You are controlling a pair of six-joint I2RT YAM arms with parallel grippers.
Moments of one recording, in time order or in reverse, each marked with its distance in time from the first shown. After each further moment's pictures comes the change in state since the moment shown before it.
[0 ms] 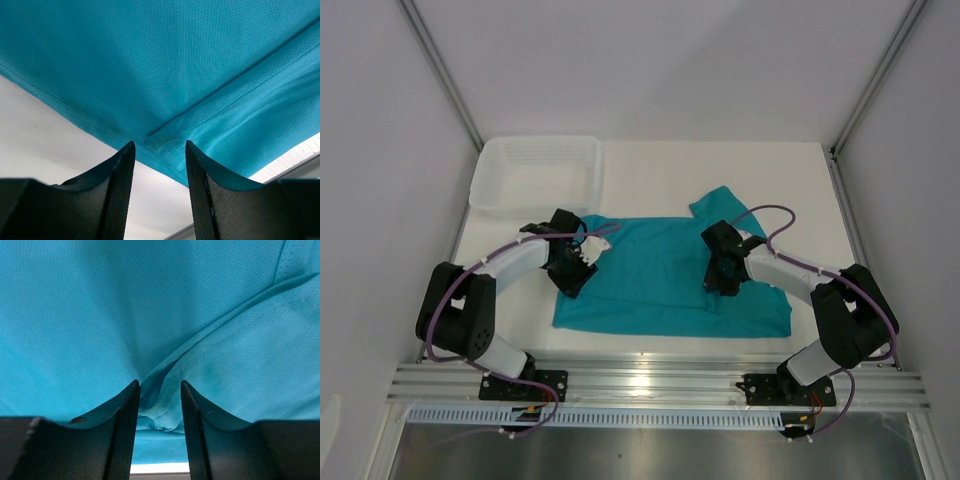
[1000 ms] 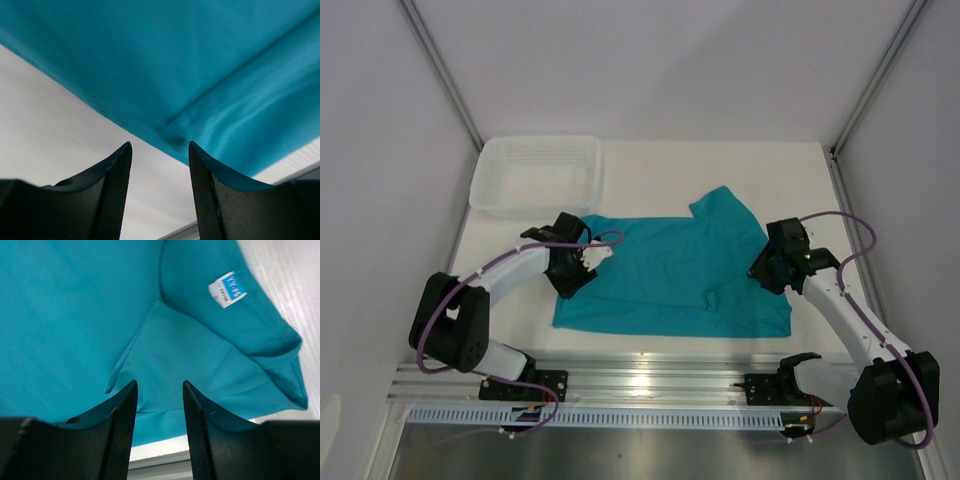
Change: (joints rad) left arm -0.065 -0.087 -0.039 -0.024 -0.117 0.054; right arm -0.332 -0.439 -0.084 -0.158 -0.026 -0.019
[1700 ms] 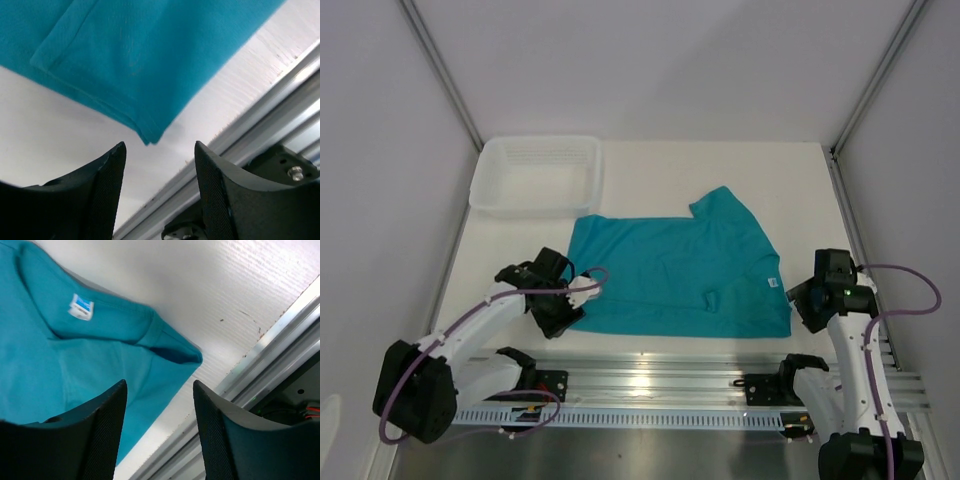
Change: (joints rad) left arm -0.025 -0.332 -0.257 -0.106 0.082 0.016; right arm -0.340 -0.311 -0.115 -0.301 0.071 0.132
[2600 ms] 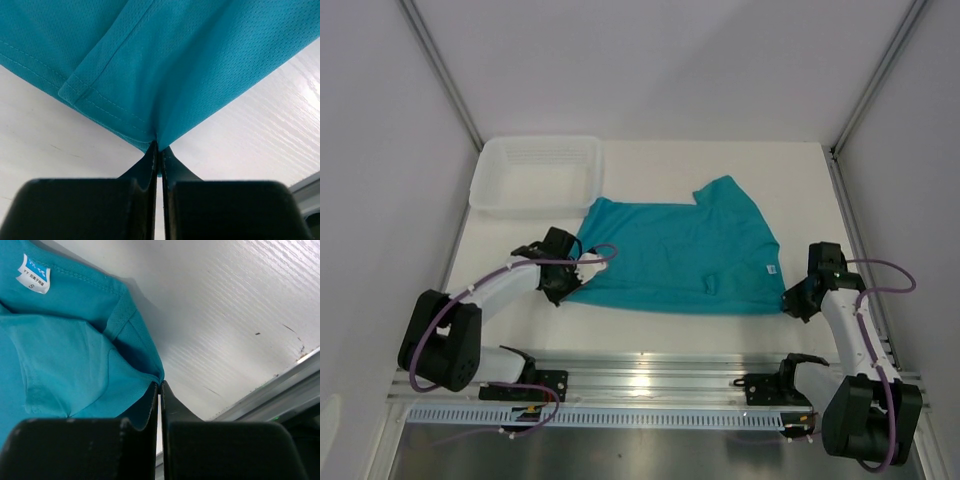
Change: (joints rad) left arm 0.067 0.259 0.106 0.245 -0.042 0.056; right arm -0.045 0.202 -0.053 0.189 -0.138 -0.091
